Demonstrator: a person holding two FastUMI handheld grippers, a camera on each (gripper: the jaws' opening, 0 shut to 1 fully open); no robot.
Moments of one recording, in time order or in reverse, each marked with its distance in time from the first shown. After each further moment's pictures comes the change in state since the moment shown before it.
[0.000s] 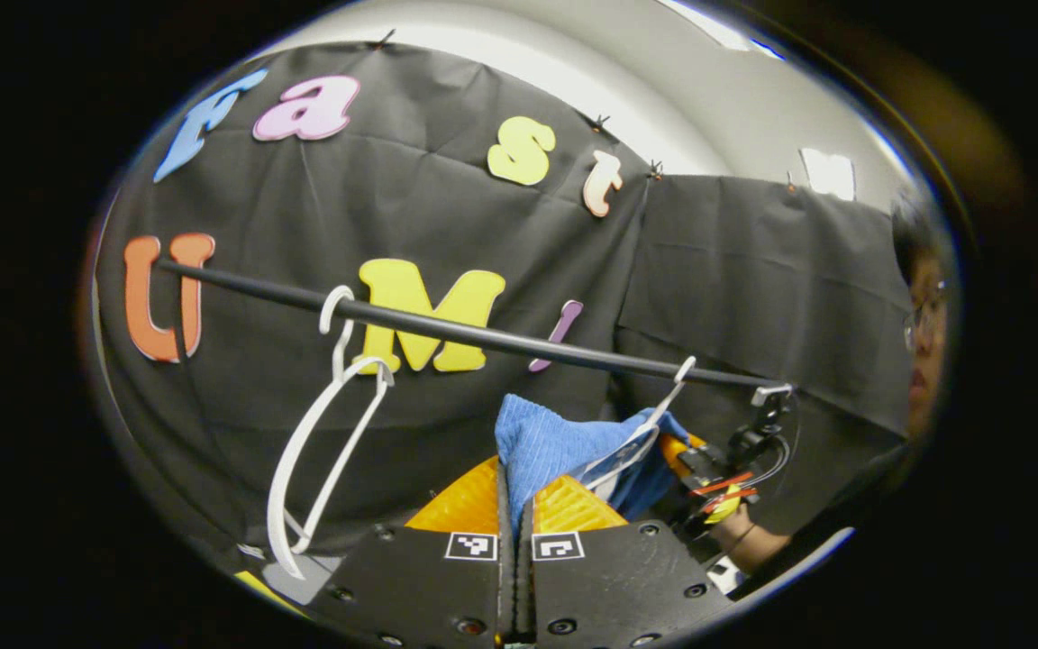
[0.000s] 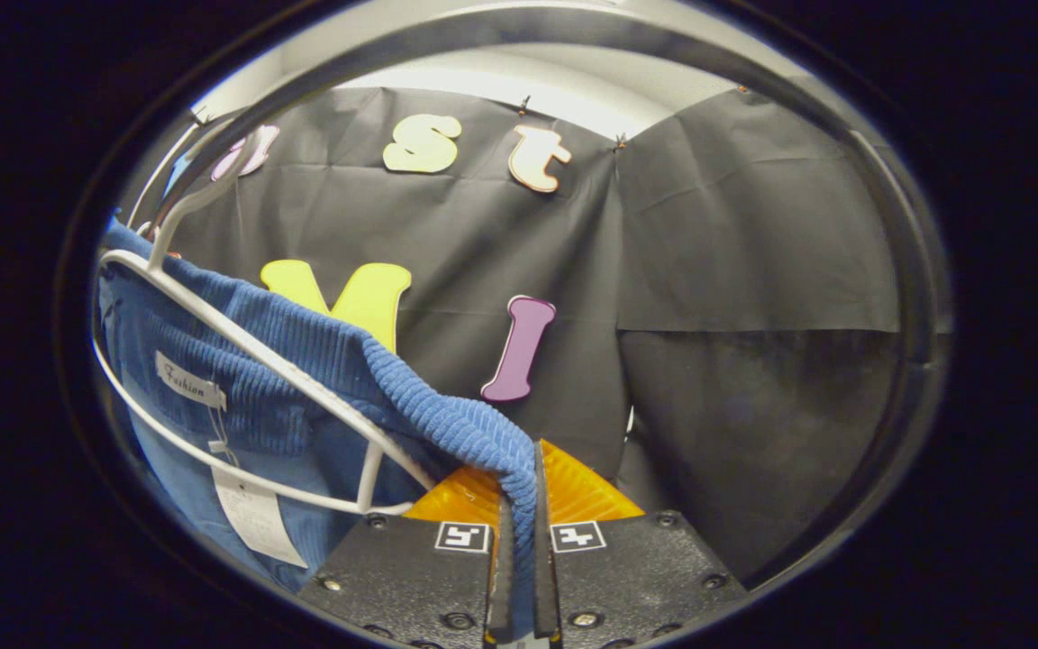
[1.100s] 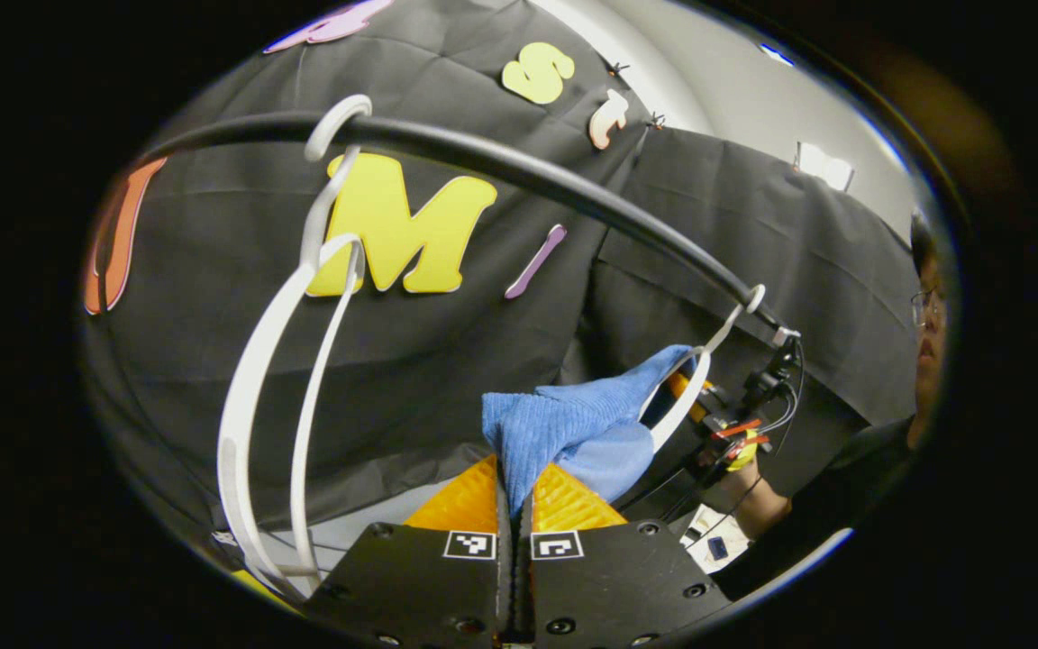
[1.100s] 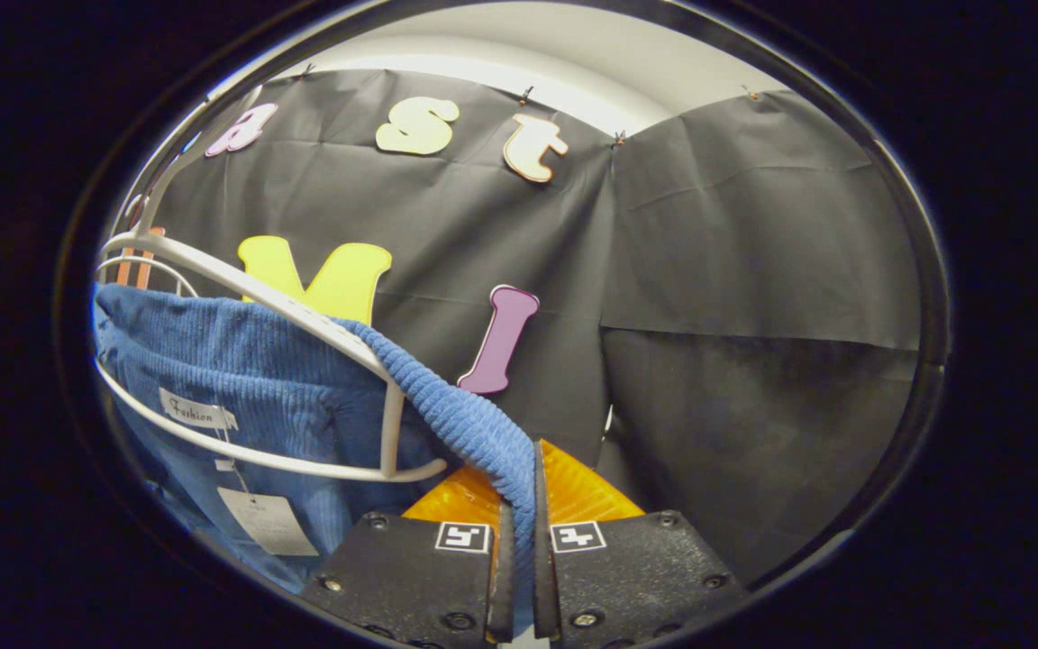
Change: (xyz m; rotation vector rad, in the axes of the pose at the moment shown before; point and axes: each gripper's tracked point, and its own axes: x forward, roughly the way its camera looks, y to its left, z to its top) left arm 0.056 0.066 -0.077 0.041 0.267 -0.131; right arm 0.007 -0.003 -0.010 -0.086 0.003 -0.098
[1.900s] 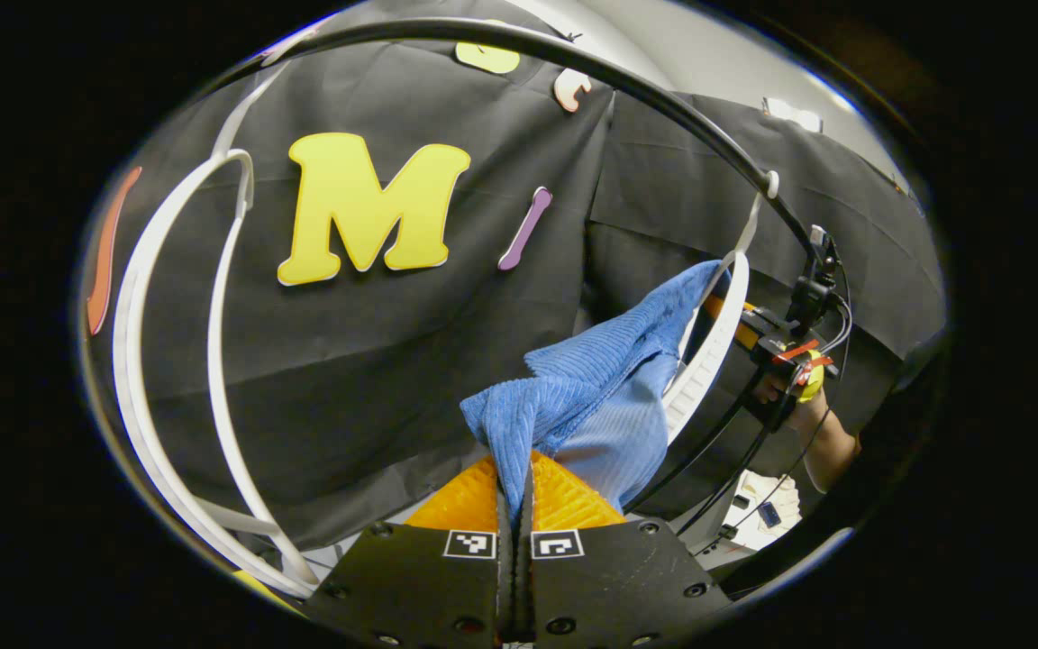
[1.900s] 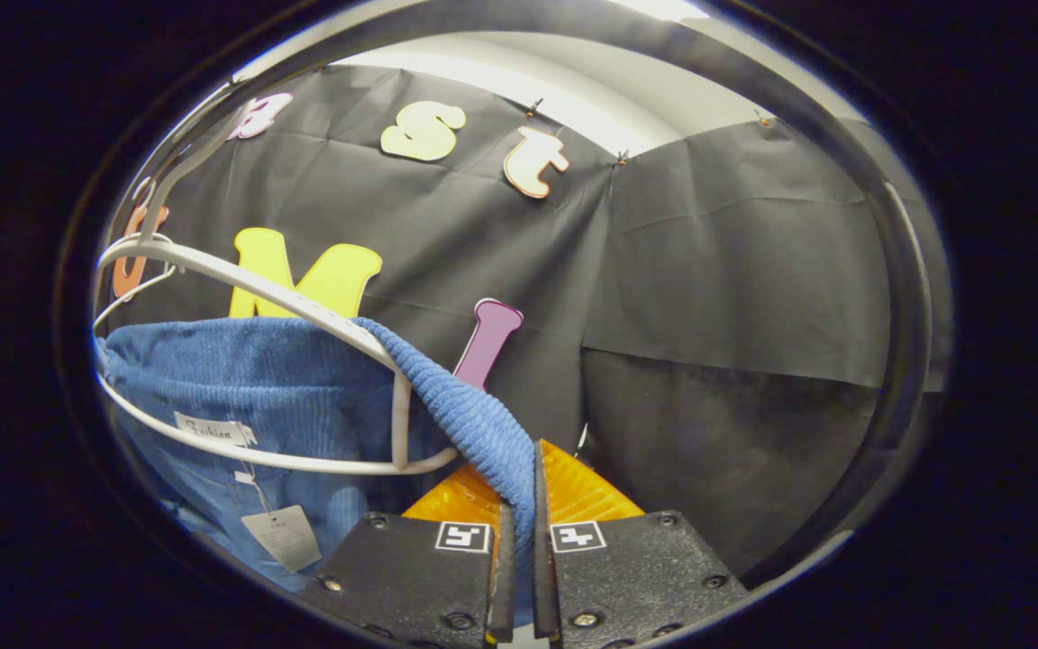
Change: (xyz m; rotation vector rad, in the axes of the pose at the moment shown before) left arm 0.056 0.004 -0.054 0.112 -0.016 0.005; right arm -0.003 -0.011 0.014 -0.077 -0.051 -0.057
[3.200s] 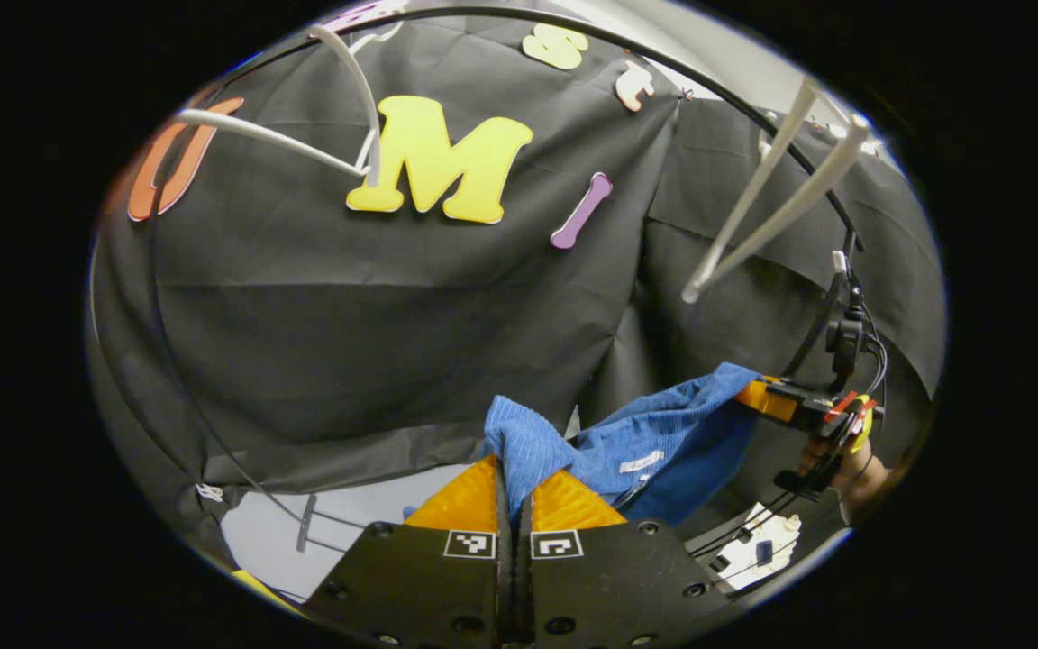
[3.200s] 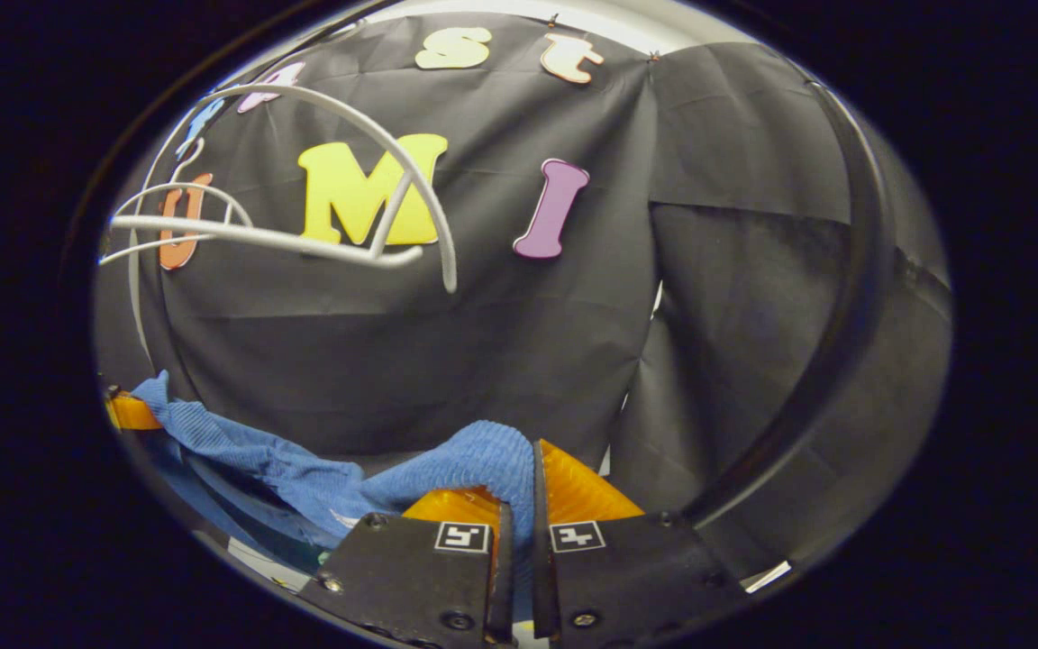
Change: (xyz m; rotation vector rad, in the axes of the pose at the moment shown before) left arm 0.003 -0.044 -0.107 -0.176 -0.035 0.204; right arm -0.107 0.046 -0.168 0.081 0.424 0.244
